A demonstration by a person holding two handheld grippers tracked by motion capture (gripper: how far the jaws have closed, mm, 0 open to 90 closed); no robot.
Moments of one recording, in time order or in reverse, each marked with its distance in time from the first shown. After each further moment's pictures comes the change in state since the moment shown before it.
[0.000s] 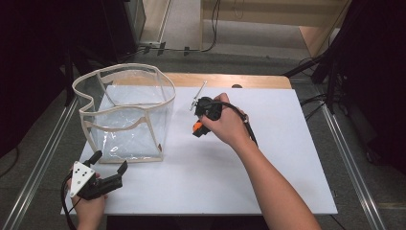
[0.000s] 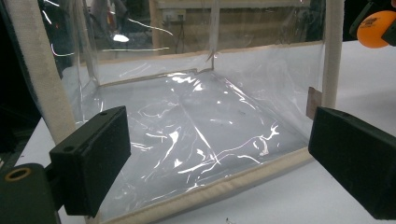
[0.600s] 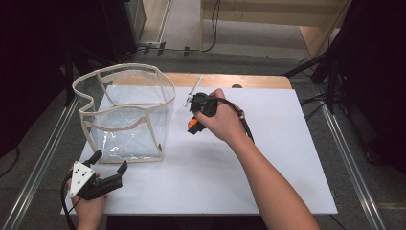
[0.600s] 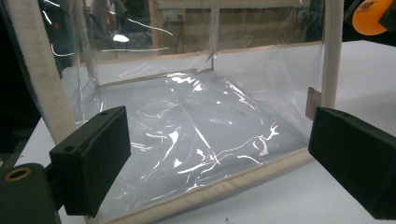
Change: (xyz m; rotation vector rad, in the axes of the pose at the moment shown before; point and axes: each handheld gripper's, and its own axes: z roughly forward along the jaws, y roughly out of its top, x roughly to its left) left arm 0.000 0.000 0.000 0.000 -0.002 -0.002; right arm 0.003 0.018 -0.010 -0.020 0.013 -0.023
